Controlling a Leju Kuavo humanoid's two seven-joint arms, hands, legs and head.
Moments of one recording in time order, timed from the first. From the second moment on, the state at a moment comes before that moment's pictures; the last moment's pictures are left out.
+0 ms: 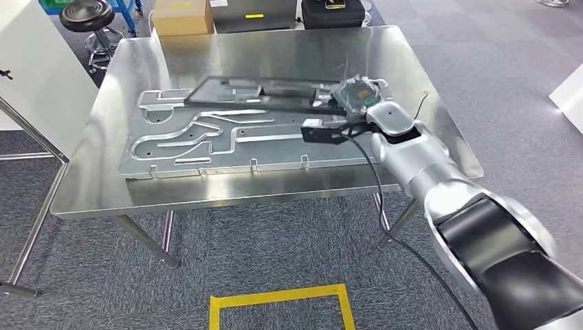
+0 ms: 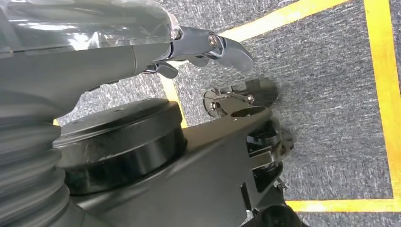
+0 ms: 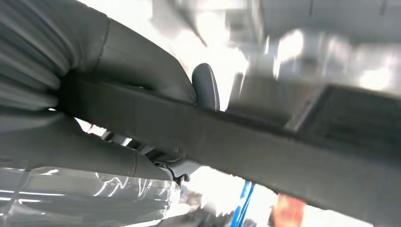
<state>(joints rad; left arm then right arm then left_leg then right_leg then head) -0.17 -0.08 -1.55 -0.13 1.37 0.20 -0.19 -1.17 -0.10 0.70 -0.38 1.09 -0.18 -0.14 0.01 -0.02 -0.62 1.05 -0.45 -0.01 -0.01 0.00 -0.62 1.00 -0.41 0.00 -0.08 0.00</state>
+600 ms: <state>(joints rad) -0.15 -0.06 -1.55 -0.13 1.38 0.22 -0.20 -1.05 -0.03 0.70 -0.30 1.08 -0.20 -0.12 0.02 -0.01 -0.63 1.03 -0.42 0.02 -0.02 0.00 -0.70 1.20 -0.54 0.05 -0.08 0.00</state>
